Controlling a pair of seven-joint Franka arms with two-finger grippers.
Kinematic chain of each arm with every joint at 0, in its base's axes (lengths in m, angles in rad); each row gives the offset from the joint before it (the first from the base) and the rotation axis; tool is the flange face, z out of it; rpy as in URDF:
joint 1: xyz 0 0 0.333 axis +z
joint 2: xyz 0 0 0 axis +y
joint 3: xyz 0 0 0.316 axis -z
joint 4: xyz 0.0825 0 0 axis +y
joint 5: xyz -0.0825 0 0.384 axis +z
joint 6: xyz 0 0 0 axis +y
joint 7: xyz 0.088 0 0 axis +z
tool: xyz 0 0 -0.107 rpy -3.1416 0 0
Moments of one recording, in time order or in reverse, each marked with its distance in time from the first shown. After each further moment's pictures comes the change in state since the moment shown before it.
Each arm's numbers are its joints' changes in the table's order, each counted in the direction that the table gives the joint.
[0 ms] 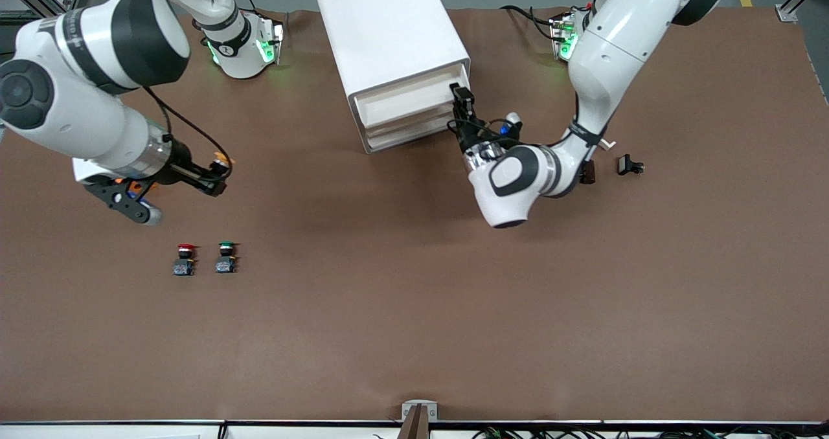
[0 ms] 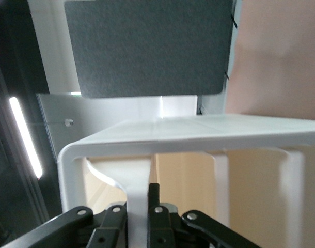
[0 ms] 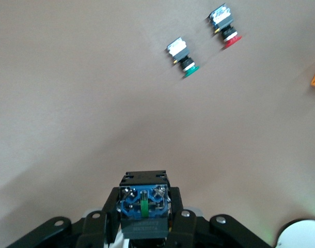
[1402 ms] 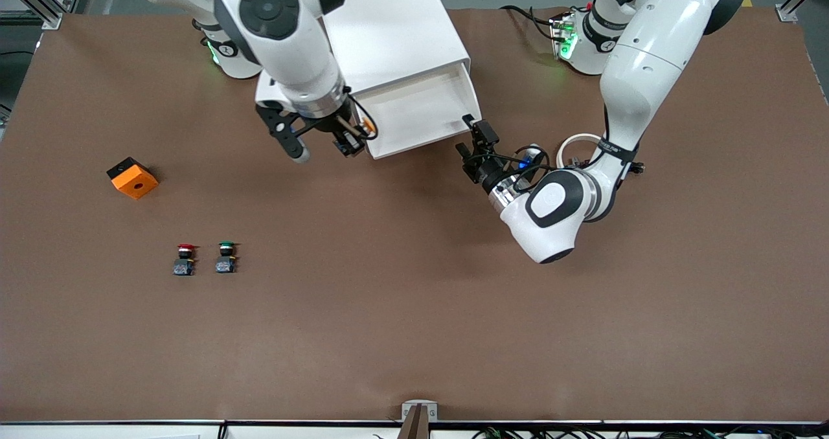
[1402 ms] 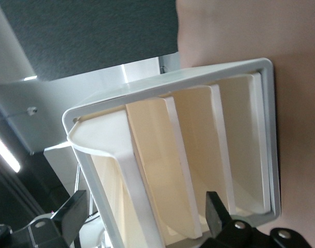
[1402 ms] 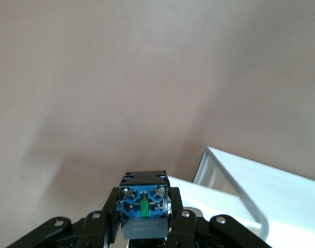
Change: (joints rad) left arm 0.080 0.034 -0.003 -0.157 0.019 -0.076 -0.149; right arm 0.439 0.061 0.000 -0.033 0.009 -0.136 -0.800
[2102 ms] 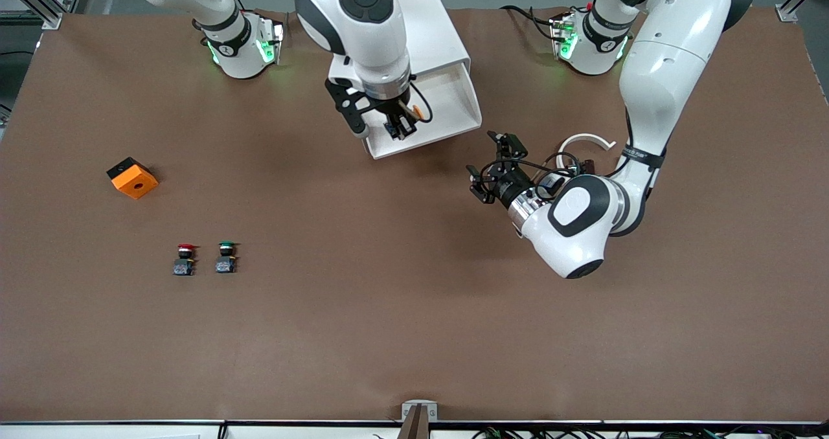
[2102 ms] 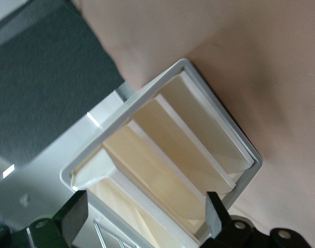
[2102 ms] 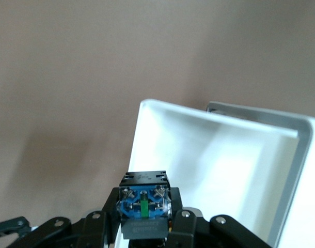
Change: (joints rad) left arm 0.043 -0.001 -0.001 -0.112 0.153 0.000 -0.492; right arm 0.166 0.076 0.001 0.000 -0.018 -0.073 -0.281
